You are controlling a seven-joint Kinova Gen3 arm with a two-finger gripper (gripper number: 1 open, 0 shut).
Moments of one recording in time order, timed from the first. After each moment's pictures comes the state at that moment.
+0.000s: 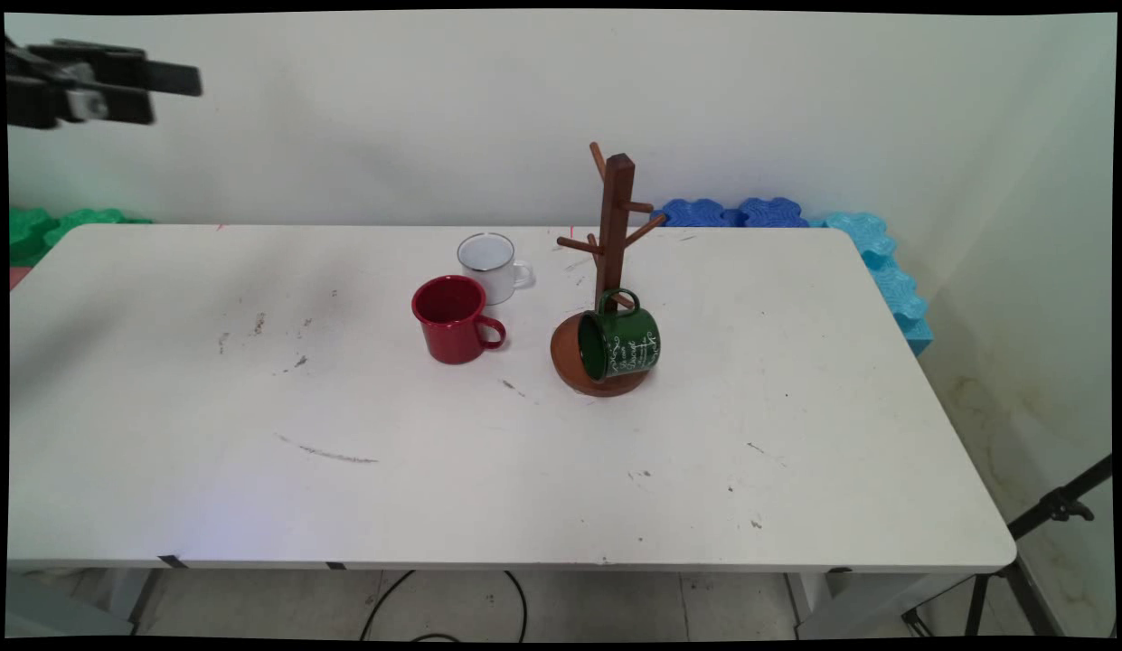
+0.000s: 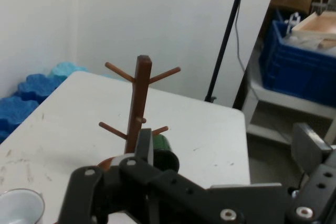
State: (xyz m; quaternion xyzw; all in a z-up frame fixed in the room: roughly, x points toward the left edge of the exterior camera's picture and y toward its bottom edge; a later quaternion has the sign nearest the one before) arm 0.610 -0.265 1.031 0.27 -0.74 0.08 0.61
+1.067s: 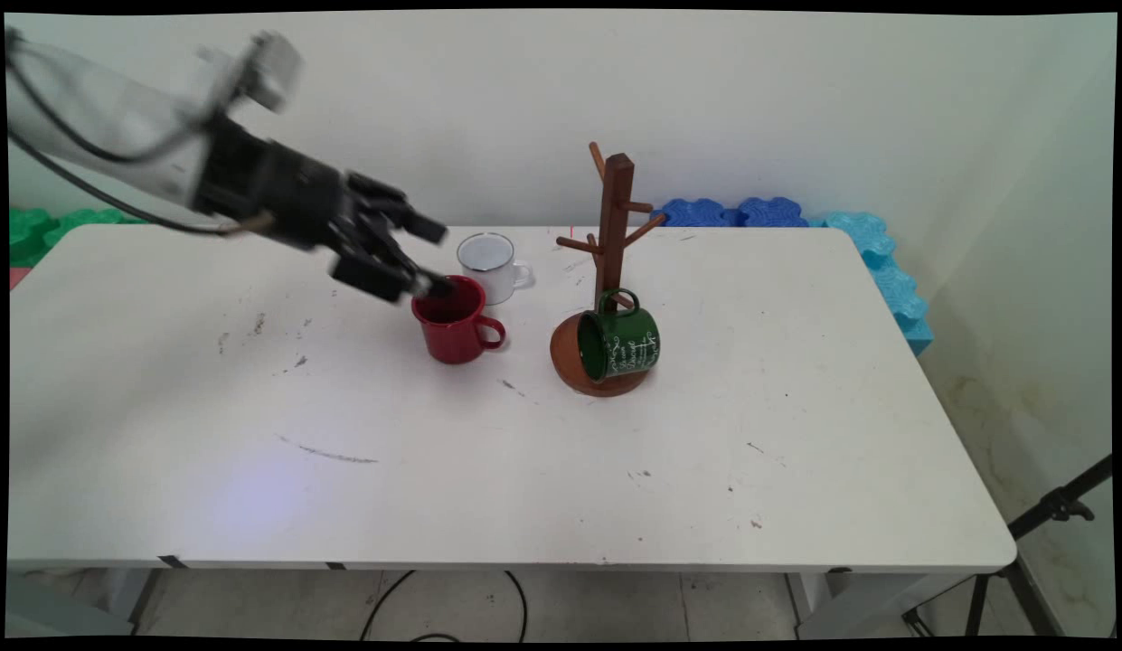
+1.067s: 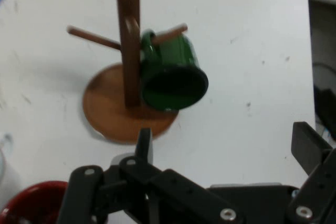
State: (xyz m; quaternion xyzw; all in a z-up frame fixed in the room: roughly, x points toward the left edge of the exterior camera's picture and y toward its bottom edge) arm 0.404 -0.342 0.961 0.28 -0.86 0.09 0.41
